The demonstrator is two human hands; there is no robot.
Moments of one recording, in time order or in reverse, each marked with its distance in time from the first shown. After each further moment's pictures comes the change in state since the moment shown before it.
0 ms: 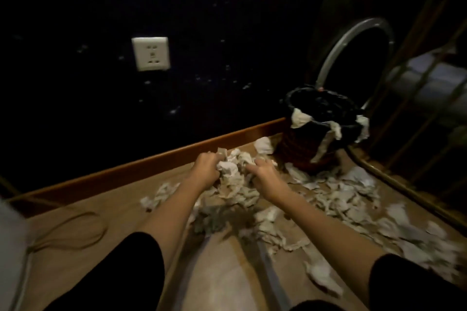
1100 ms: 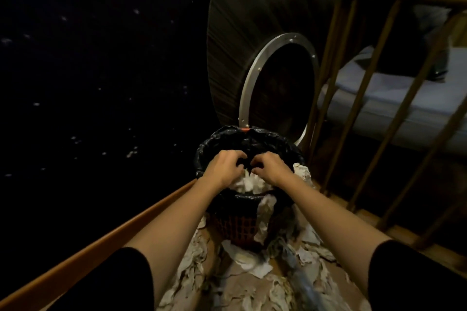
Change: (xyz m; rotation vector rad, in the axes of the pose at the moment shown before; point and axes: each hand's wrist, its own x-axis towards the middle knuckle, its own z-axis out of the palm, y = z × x) left_hand 0.347 0.251 0.117 -0.020 -0.076 0.318; right_hand 0.144 0.378 -0.089 0.164 -0.035 0.571
